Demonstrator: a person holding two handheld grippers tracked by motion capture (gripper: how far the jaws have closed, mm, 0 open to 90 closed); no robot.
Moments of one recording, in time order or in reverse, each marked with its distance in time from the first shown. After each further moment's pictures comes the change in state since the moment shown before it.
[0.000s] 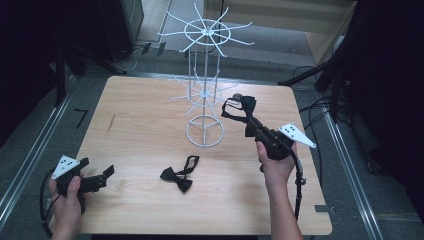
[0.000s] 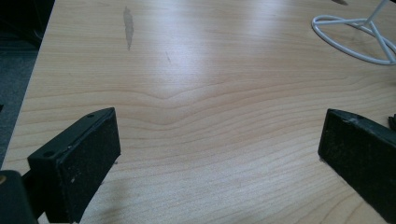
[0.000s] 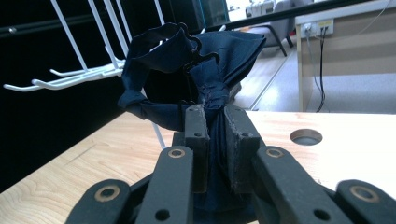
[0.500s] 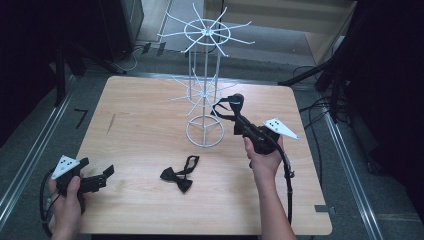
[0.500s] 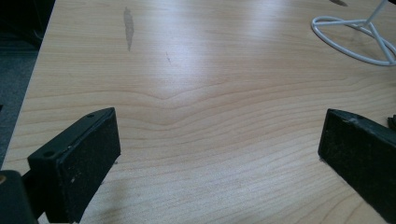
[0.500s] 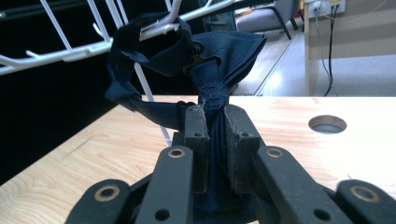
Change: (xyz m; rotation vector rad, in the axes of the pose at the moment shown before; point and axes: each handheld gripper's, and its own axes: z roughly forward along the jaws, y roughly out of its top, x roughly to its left) left arm 0.000 0.000 0.000 -0.002 -0.003 -0.001; right arm 0.010 -0.012 0.035 0.063 -0.001 0.017
